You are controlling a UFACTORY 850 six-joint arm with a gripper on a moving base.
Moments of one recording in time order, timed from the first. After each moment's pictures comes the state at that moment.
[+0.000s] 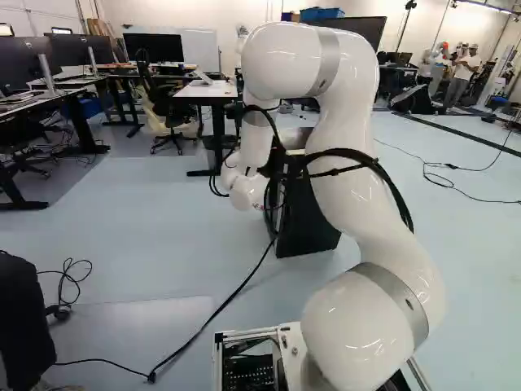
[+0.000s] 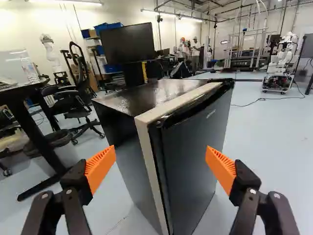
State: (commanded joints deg) arm 19.7 -37.8 -45.7 60.5 79.9 0.0
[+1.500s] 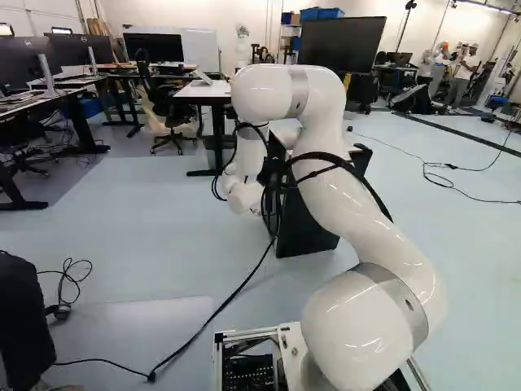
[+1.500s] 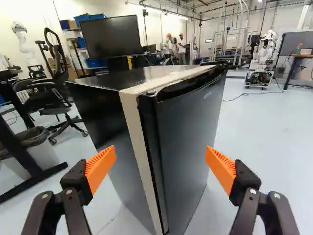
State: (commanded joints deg) arm 18.6 -48.4 -54.6 65.6 79.9 0.0
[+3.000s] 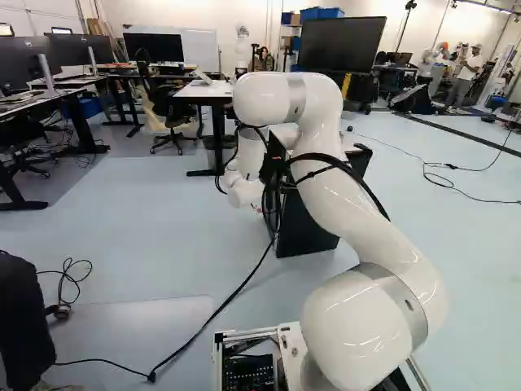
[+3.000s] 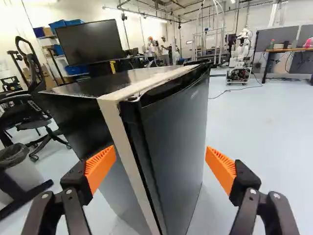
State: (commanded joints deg) arm 17.3 -51.0 -59.6 71.4 79.9 0.0
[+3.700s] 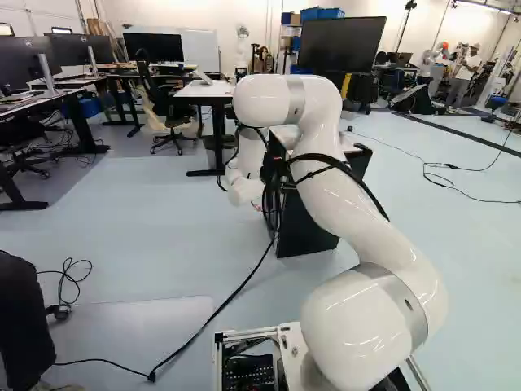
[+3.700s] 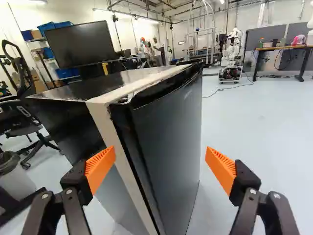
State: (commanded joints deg) arm 16.9 -51.9 -61.4 73.9 79.9 0.0
